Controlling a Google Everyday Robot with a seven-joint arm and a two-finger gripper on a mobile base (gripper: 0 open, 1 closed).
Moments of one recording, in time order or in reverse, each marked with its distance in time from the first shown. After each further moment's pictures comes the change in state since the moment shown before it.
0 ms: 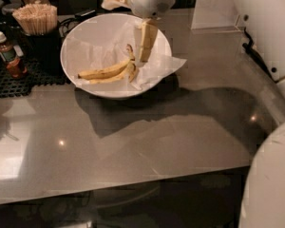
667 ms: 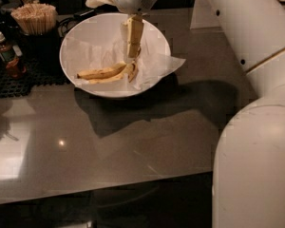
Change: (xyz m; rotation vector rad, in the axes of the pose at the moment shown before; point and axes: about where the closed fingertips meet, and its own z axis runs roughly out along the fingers) arm -0.022 -0.023 0.024 -0.048 -0.054 -0.076
